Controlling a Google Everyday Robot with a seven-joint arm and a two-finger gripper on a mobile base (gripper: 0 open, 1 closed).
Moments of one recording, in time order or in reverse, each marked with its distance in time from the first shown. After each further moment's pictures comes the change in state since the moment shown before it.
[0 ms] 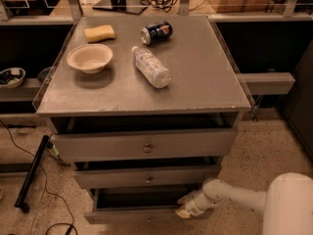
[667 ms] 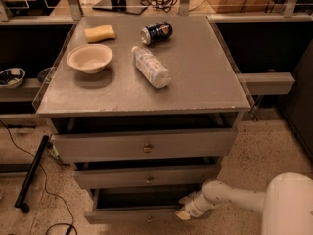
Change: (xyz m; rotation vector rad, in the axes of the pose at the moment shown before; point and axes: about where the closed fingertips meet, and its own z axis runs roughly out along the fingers) arm 0.002 -0.001 0.004 0.007 0.004 -0.001
